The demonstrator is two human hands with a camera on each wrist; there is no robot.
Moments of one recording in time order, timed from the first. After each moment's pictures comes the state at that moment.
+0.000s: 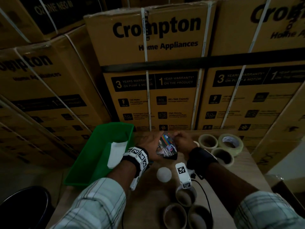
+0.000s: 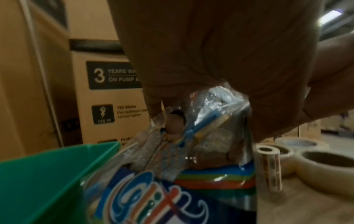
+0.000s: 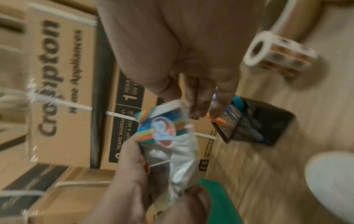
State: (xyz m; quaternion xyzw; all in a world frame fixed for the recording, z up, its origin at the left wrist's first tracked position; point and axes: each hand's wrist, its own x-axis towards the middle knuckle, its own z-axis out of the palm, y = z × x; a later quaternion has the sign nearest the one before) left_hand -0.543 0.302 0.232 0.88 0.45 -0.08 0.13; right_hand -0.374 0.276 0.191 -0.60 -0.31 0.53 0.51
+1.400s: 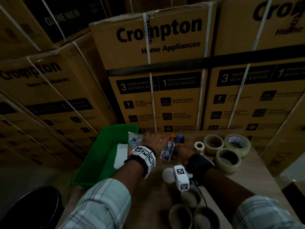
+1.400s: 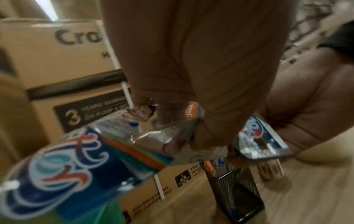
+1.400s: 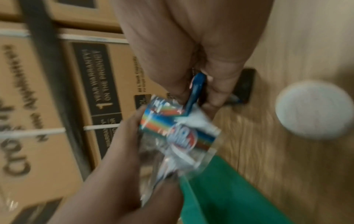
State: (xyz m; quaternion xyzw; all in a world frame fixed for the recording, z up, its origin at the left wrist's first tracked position) left_hand -0.530 0.289 0.253 0.89 0.42 -0.19 -0.07; right_hand -0.400 0.267 0.169 -0.56 -0.16 0.64 0.50
